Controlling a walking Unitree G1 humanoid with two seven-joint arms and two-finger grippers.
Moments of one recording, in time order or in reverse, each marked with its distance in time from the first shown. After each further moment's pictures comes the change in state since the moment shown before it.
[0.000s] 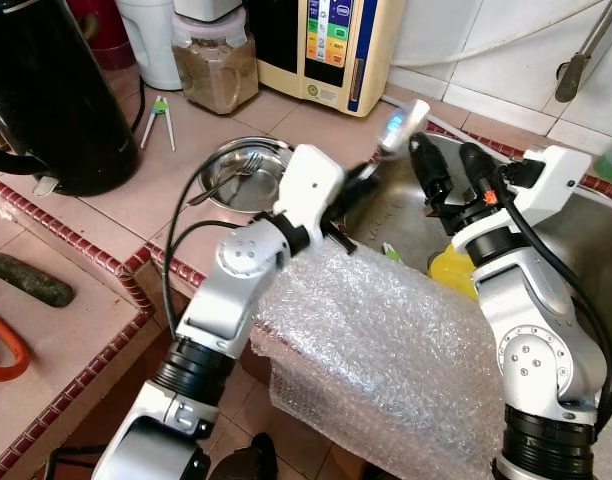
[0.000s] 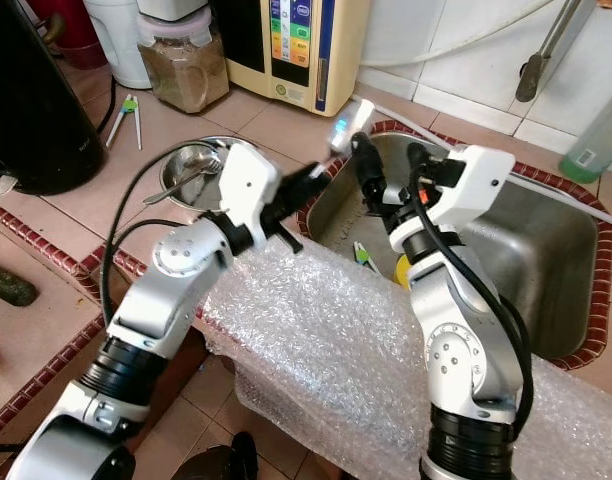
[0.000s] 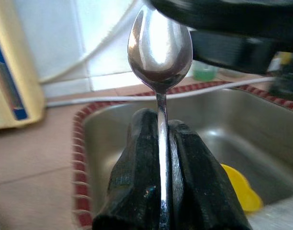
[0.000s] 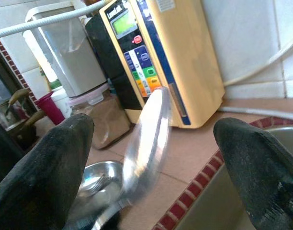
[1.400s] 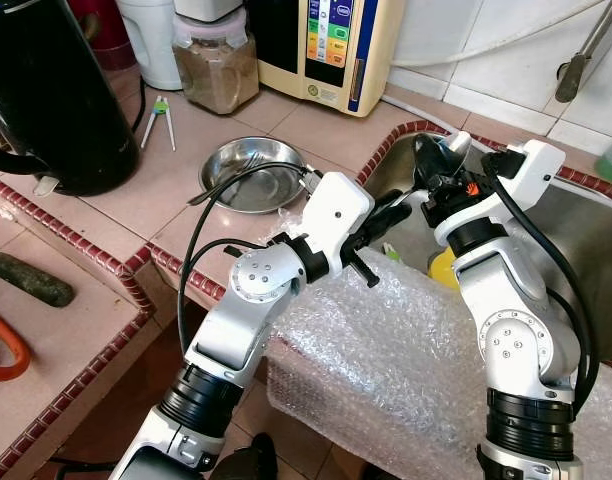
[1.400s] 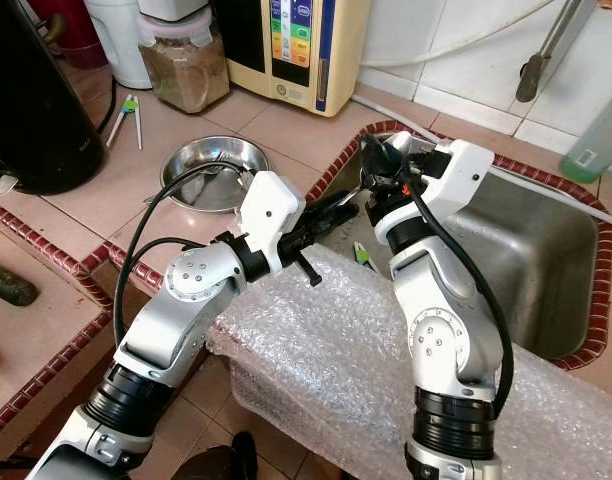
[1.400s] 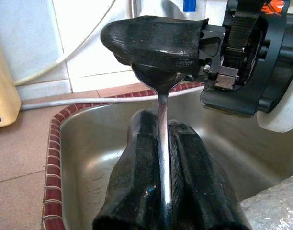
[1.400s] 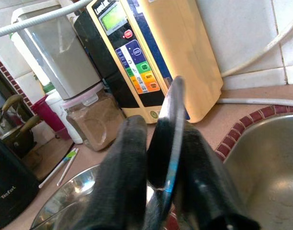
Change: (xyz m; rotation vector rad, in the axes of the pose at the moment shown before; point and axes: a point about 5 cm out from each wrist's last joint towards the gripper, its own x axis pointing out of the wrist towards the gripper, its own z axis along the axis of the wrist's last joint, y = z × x) left arm 0.000 -0.013 0.005 -0.010 -0.006 -0.035; right arm 0.011 -0.004 -0.007 0.043 0.005 -0.046
